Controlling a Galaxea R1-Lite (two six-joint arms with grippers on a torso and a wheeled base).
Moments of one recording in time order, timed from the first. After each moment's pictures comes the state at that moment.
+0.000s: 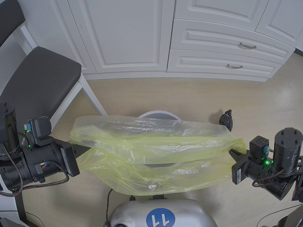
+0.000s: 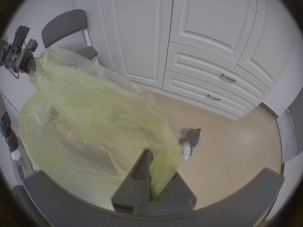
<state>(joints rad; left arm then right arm) -0.63 1.21 -0.57 -0.35 0.00 -0.35 0.81 1.40 -0.43 -0.58 -0.56 -0.05</state>
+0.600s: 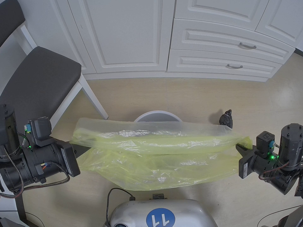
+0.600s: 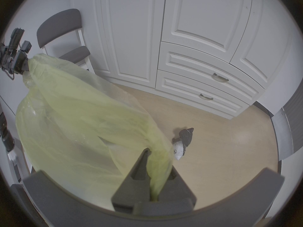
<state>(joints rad) -0.63 1.21 -0.55 -0.39 0.00 -0.35 0.73 1.37 -0.42 -0.59 -0.53 -0.08</state>
